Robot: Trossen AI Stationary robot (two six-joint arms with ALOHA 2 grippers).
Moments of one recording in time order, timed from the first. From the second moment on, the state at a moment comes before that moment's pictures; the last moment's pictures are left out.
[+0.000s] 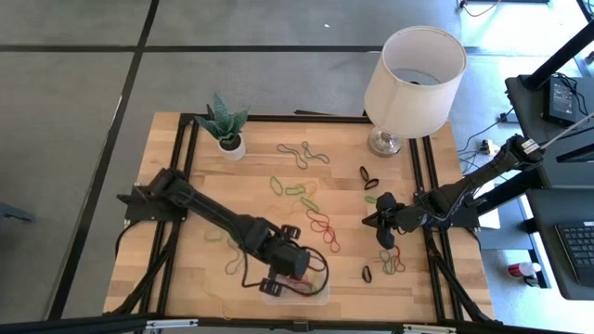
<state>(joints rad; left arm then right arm) -0.45 2.00 1.82 -1.00 -0.01 -0.18 0.51 0.88 0.32 -0.15 0.39 0.83</state>
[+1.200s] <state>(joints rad) -0.45 2.25 1.98 -1.12 0.06 -0.17 0.51 0.88 0.32 -0.15 0.39 0.83</state>
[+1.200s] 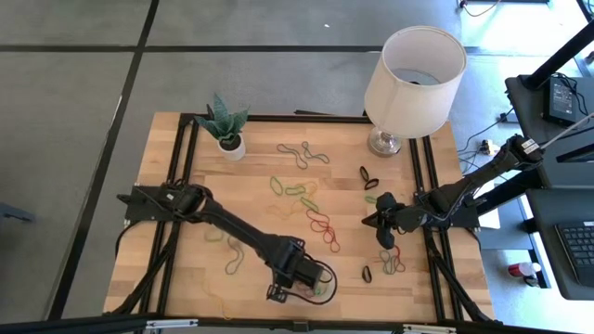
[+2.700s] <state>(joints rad) -0.14 1.13 0.78 -0.57 -0.02 -0.01 0.35 0.95 0.44 -0.21 0.52 0.70</state>
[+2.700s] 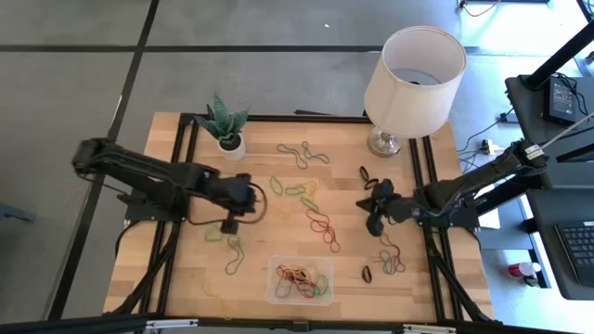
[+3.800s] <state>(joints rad) 0.09 0.64 0.46 -0.50 0.07 0.11 -0.24 1.67 0.82 -0.70 0.39 0.91</state>
